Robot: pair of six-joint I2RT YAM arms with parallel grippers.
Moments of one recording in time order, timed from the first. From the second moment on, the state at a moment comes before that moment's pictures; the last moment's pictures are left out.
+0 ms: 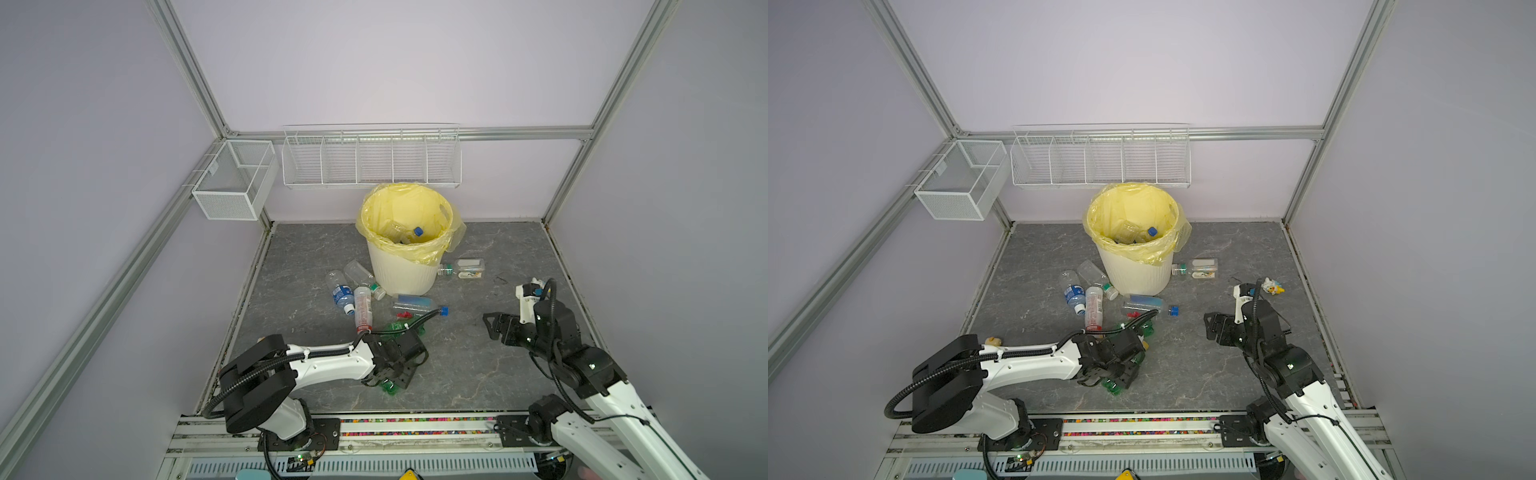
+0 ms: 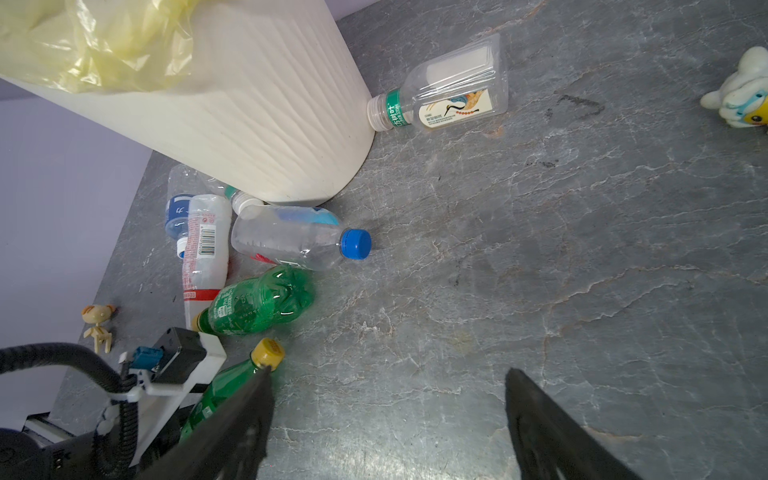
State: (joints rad) left arm -1.16 1.51 0.79 -0.51 -0.08 -0.51; right arm 0.43 0.63 0.67 -0.70 -0.02 0.52
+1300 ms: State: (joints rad) left arm -1.16 1.20 0.87 -0.56 -0.21 -0.59; right arm 0.42 0.69 0.64 -0.69 0.01 0.57
